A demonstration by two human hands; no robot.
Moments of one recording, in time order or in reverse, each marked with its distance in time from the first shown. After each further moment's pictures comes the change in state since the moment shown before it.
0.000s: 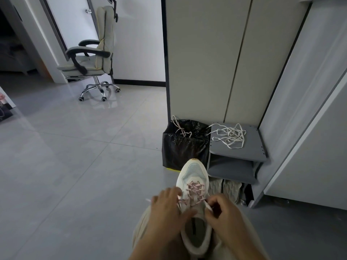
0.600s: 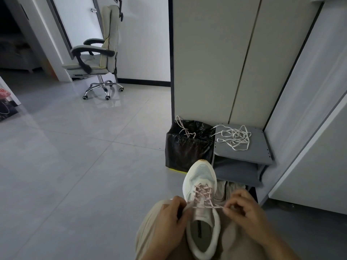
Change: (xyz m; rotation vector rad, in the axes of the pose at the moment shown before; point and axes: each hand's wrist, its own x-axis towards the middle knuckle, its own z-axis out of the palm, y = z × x) left_hand -0.011 -0.029 0.021 -0.174 0.064 0.061; right_hand 0.020 0.028 -0.035 0.130 -0.077 -0.233
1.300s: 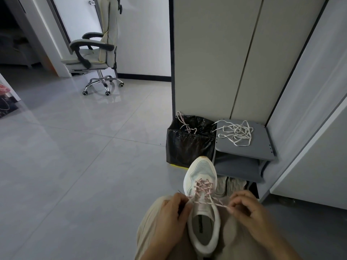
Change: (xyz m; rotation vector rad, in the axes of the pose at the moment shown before) left_hand -0.001 0.001 0.000 -0.020 -0.006 0.010; right_hand -0.008 -0.001 -0.001 0.078 0.025 0.110
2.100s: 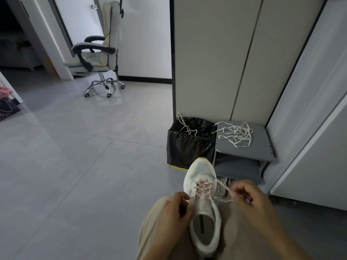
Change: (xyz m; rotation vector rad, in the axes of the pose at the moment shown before) left_hand 0.000 0.016 -0.004 -0.111 0.009 -0.058; right_hand 0.013 -0.020 -0.006 -0.019 0.076 -0.029
